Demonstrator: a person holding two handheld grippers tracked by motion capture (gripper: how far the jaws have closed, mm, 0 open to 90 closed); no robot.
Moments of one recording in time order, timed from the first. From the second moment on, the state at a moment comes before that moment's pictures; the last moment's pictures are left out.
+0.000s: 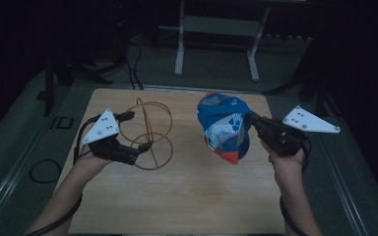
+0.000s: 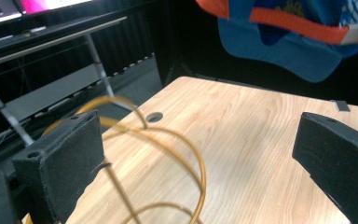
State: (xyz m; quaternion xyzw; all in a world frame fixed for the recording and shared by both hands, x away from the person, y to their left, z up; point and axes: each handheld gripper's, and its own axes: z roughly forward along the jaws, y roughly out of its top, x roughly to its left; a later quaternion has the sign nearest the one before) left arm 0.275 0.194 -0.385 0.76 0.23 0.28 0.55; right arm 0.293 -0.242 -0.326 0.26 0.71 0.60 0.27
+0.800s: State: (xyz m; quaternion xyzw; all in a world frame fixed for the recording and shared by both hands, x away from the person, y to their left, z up) left arm 0.238 0.260 -0.484 0.73 0.31 0.31 0.52; right arm 0.336 -0.137 -0.296 0.21 0.73 0.60 0.24
